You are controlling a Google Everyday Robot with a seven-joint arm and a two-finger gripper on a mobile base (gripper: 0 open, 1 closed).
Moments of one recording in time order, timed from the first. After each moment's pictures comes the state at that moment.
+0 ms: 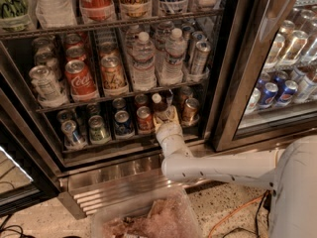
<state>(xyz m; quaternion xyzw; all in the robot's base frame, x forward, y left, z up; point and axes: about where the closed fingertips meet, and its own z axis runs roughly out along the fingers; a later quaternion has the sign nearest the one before) 0.721 -0.026 0.632 -0.16 0.69 -0.02 0.70</state>
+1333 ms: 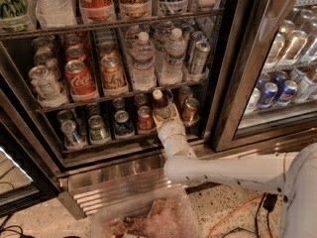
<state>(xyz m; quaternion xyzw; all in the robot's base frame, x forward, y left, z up) 0.712 -0.033 0.660 -0.15 0.67 -0.01 0.73</state>
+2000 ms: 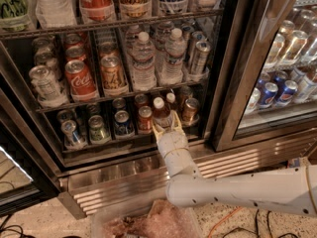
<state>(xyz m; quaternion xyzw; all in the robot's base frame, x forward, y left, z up) 0.639 -0.032 0.693 -0.14 0.66 0.01 0.74</state>
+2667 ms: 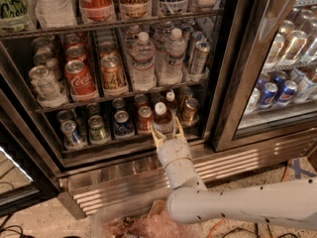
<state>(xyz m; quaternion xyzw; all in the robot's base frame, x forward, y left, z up) 0.595 -0.031 0.714 -0.13 0.65 0.02 0.75</state>
